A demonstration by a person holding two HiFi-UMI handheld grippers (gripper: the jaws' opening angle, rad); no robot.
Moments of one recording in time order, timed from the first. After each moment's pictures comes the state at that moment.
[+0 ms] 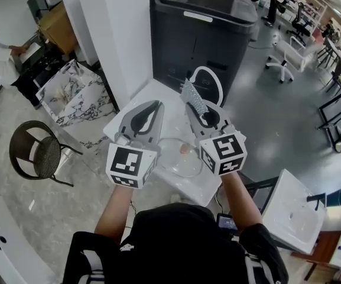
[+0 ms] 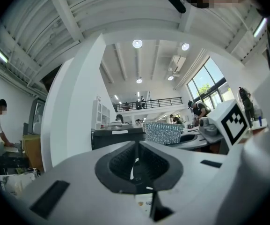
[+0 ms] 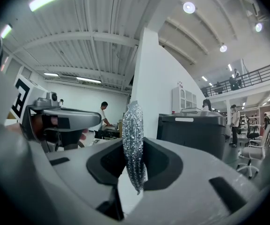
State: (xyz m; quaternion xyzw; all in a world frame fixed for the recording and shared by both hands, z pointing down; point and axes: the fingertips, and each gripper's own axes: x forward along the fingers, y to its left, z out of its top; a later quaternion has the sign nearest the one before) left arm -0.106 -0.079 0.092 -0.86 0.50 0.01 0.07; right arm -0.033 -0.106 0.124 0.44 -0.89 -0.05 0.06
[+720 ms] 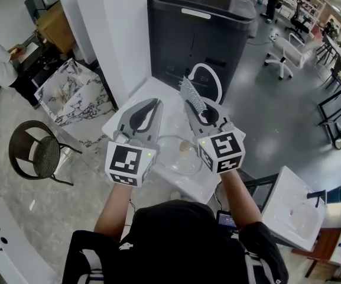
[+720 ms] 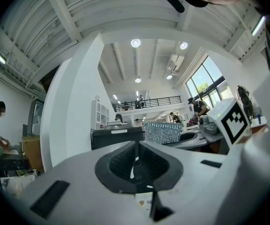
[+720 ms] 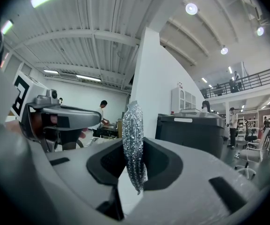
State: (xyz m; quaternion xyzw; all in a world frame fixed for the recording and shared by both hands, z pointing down) left arm -0.103 -0.080 0.095 -0.86 0.50 0.01 0.08; right arm -0.031 -0.107 0.126 0.45 -0.89 -0.06 0.06
